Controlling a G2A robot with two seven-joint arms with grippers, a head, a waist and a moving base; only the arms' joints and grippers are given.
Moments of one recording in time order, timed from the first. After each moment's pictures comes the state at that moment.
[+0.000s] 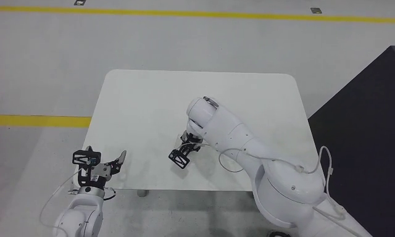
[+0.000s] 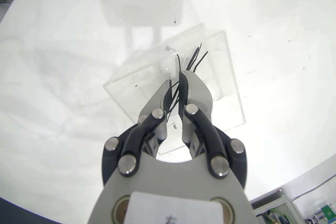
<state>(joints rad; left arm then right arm) 1.73 -1.15 -1.60 -1.80 1.33 0.00 0.00 -0.22 -1.80 0.17 -0.31 -2.54 -1.01 -0.81</state>
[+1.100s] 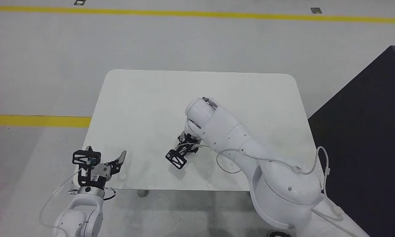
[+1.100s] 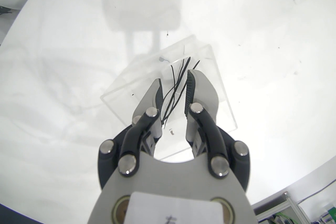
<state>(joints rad) 1.73 -1.15 -1.60 -1.80 1.33 0.00 0.00 -0.22 -1.82 0.17 -0.28 -2.50 -1.01 -0.81</state>
